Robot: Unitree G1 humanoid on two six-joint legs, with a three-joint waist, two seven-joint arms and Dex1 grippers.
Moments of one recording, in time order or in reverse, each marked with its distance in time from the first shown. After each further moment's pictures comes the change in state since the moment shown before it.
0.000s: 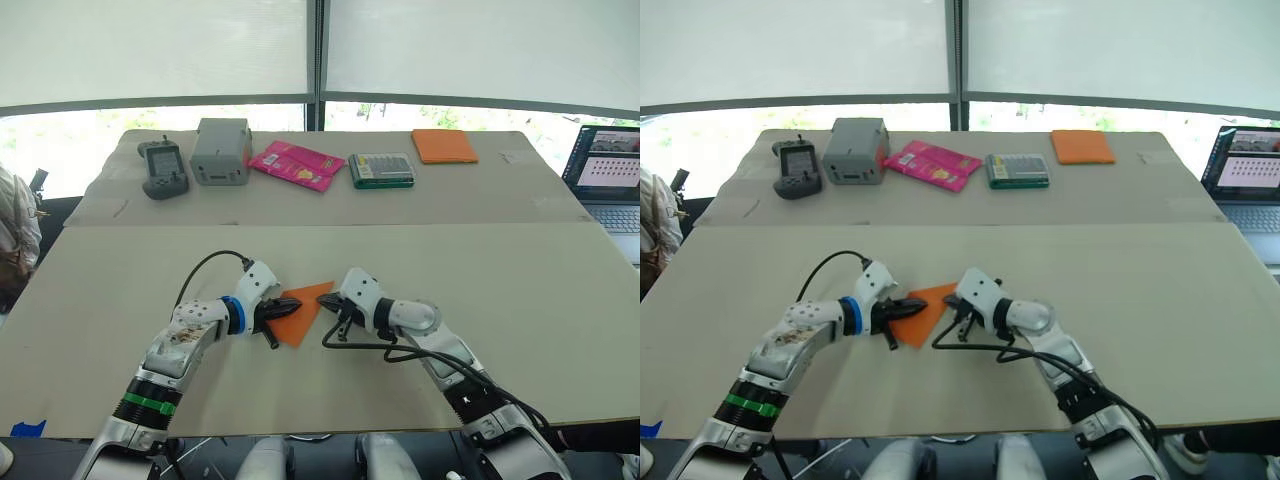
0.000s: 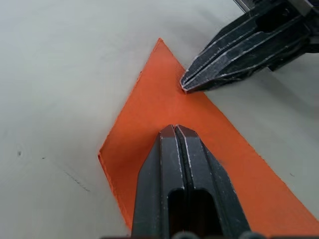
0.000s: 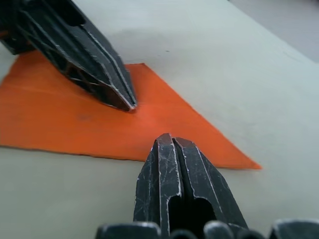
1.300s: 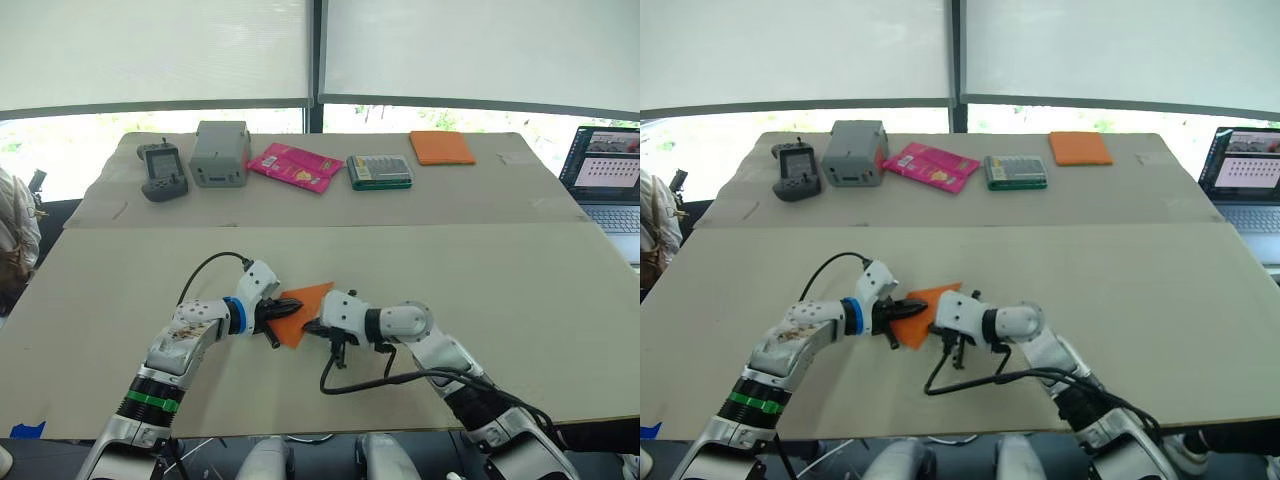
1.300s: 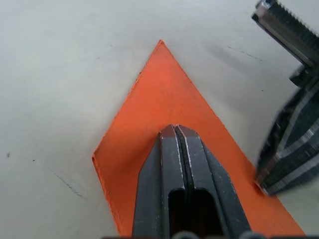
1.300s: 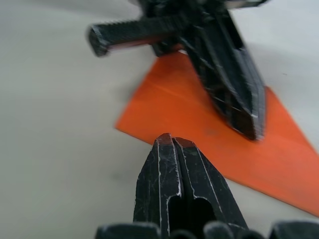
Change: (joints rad) left arm -0.016 -0.013 0.015 0.018 -0.012 0.051 -0.014; right arm 0.048 -0.034 0.152 -0.257 -0.056 0.167 0.256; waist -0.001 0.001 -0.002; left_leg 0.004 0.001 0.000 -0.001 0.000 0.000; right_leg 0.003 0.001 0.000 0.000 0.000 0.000
